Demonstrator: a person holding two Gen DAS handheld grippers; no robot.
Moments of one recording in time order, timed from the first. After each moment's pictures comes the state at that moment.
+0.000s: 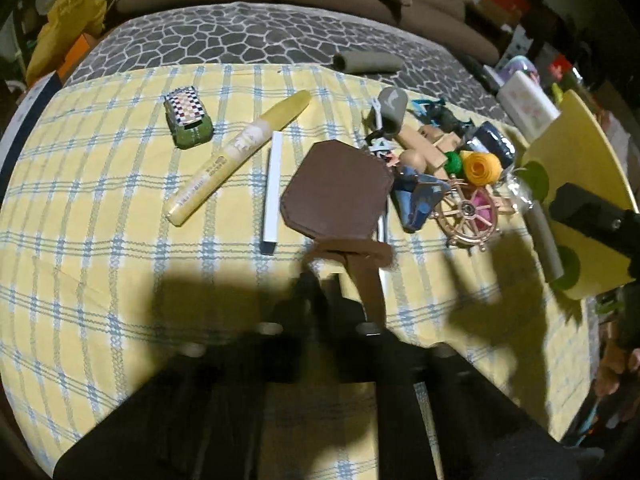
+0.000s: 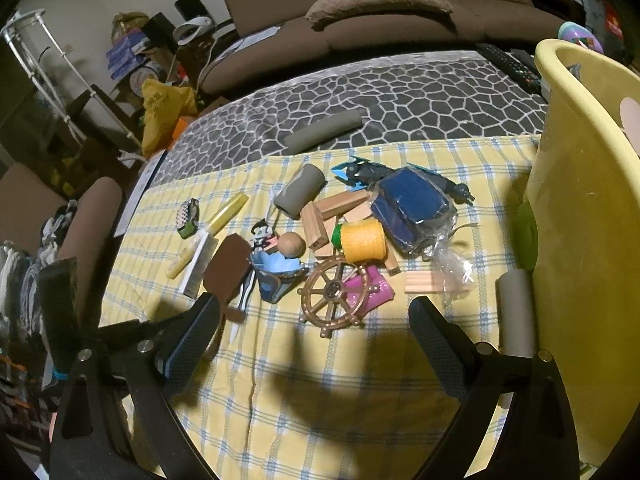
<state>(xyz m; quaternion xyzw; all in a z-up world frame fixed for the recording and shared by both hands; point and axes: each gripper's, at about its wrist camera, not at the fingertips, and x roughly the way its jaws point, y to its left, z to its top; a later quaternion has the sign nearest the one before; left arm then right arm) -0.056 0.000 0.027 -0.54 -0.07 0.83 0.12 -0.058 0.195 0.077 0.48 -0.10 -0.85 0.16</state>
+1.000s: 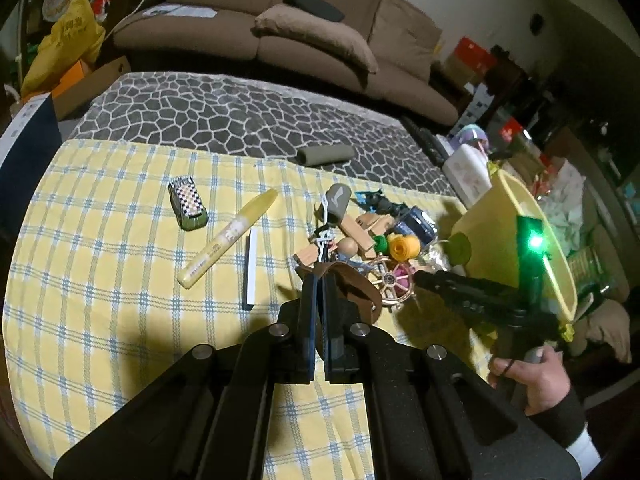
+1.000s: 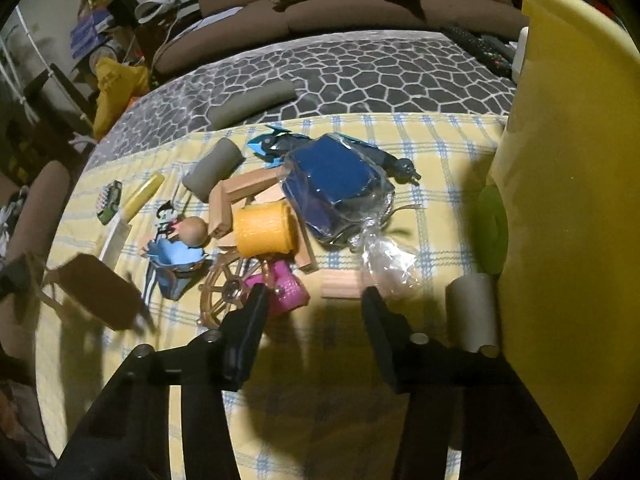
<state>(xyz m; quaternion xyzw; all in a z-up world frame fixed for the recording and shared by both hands) -0.046 -0.030 0.108 -0.45 -0.15 0.86 0.17 -0.079 0.220 0.033 0.51 -0.05 -0.85 0.09</state>
